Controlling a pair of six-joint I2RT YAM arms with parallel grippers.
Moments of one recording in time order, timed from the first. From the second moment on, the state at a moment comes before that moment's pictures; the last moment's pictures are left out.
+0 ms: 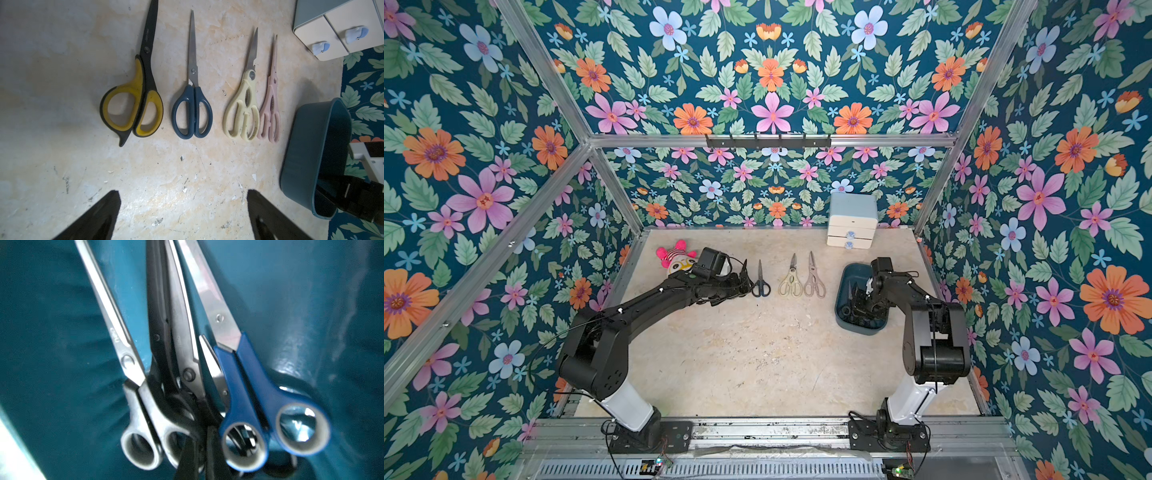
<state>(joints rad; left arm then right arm) -0.48 1.67 1.15 -0.41 0.18 -0.67 0.01 1.72 1.08 -0.72 -0.24 0.34</state>
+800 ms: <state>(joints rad) -0.48 1.61 1.05 -0.34 0.17 -0.71 0.10 1.49 1.14 -0.85 -0.18 0.42</state>
